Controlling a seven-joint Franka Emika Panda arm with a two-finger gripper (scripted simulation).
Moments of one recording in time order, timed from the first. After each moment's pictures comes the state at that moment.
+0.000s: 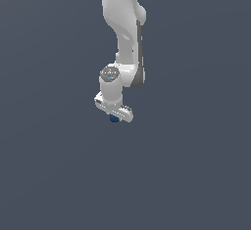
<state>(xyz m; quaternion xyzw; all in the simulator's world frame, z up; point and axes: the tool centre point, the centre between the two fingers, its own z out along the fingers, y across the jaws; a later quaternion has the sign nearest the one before) -0.070 -0.057 0.034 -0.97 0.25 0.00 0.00</state>
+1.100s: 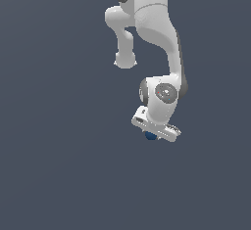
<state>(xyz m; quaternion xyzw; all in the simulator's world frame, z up) 0.034 0.123 0.045 -0.97 0.24 0.00 0.00</state>
